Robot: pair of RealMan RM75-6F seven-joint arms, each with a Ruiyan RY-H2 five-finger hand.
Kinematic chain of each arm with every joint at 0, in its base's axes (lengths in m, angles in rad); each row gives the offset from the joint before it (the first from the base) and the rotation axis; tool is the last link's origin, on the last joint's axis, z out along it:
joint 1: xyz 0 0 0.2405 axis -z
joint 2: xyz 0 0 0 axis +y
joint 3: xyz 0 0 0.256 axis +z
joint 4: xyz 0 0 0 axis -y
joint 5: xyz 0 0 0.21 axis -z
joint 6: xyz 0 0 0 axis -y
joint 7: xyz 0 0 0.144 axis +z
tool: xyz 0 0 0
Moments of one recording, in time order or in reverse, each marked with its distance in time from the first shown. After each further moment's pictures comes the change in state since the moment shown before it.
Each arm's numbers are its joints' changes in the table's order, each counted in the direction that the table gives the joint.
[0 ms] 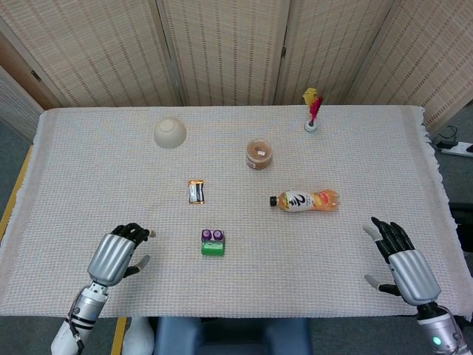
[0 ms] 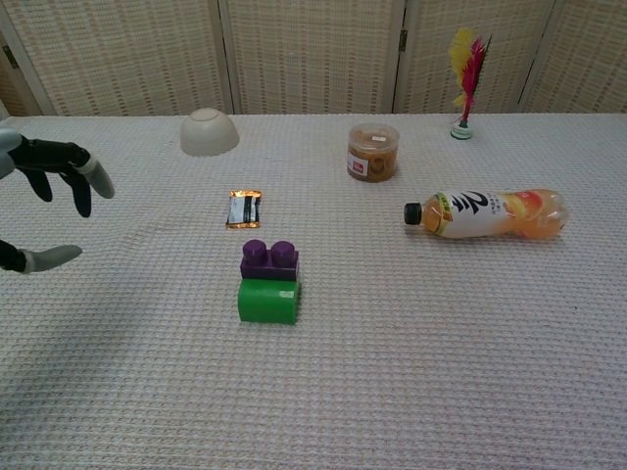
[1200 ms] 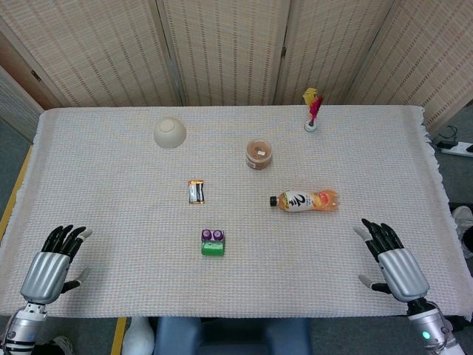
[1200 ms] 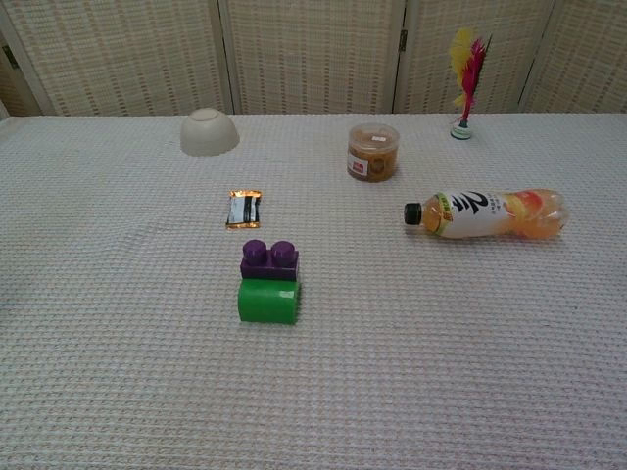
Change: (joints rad) left arm -0.167 0.142 0.100 -0.271 -0.048 -0.182 -0.299; right arm -0.028 -0.030 -0.002 -0.002 -0.027 0.069 -0.064
